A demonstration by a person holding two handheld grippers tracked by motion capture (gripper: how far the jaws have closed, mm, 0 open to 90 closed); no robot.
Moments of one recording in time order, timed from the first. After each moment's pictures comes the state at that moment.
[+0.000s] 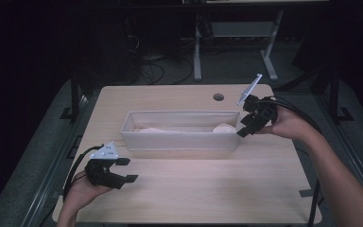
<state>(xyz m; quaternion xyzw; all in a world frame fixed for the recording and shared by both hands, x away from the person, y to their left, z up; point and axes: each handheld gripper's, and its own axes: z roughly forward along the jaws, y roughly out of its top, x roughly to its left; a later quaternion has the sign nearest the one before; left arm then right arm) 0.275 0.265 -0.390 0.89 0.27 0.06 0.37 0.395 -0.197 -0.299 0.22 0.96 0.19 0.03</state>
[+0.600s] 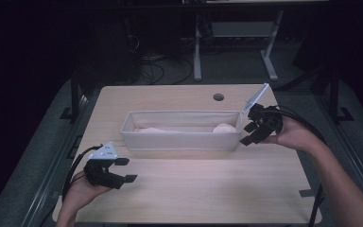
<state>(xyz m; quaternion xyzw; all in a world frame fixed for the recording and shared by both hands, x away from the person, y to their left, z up) 0.275 0.267 -0.389 0.88 0.27 0.07 0.38 0.375 -0.208 -0.311 0.23 0.95 0.20 0.02</state>
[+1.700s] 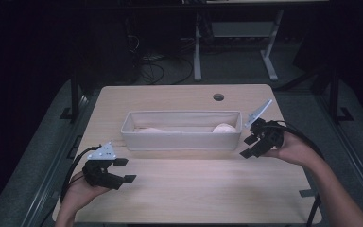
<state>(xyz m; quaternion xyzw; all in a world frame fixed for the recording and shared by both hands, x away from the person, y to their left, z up) 0.273 0.270 -0.388 0.88 0.27 0.07 0.37 0.357 -0.217 -0.348 0.24 0.94 0.23 0.00</state>
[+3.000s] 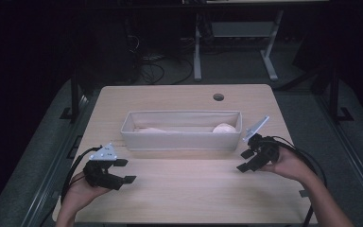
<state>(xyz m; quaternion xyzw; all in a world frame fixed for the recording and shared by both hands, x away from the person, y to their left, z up) 0.273 0.269 -0.392 0.89 0.28 0.07 0.36 0.341 -0.217 -0.397 0.25 0.94 0.25 -0.04</state>
